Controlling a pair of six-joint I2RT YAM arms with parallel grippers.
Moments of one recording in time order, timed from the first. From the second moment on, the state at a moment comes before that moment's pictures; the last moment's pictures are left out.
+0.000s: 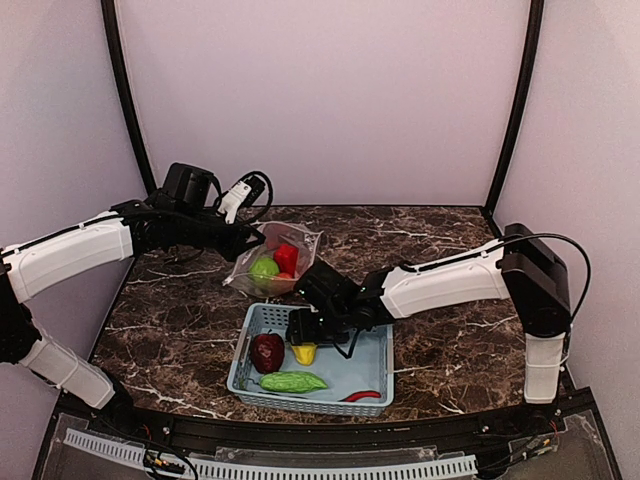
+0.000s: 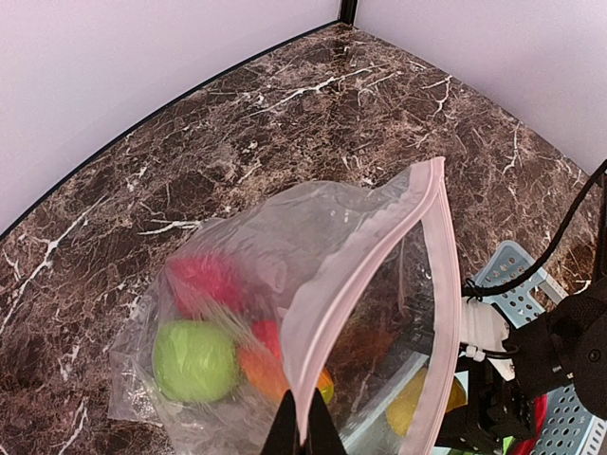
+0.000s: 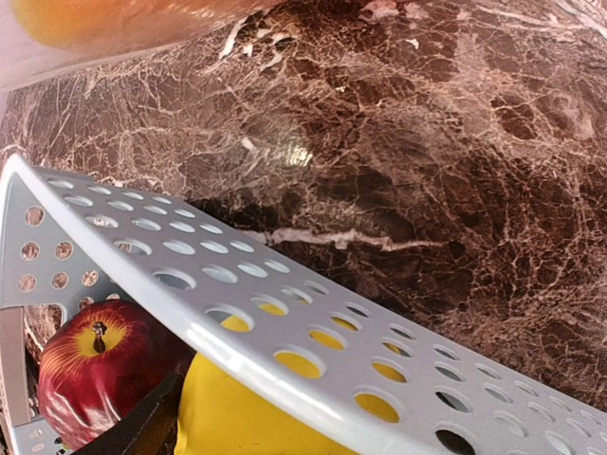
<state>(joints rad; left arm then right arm) -0.60 1.39 1.16 -0.39 0.23 0.07 1.13 2.00 1.34 -0.31 0.05 0.87</state>
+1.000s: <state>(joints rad) -0.60 1.39 1.16 -0.39 0.23 0.08 1.24 1.60 1.17 -0.26 0.20 0.59</state>
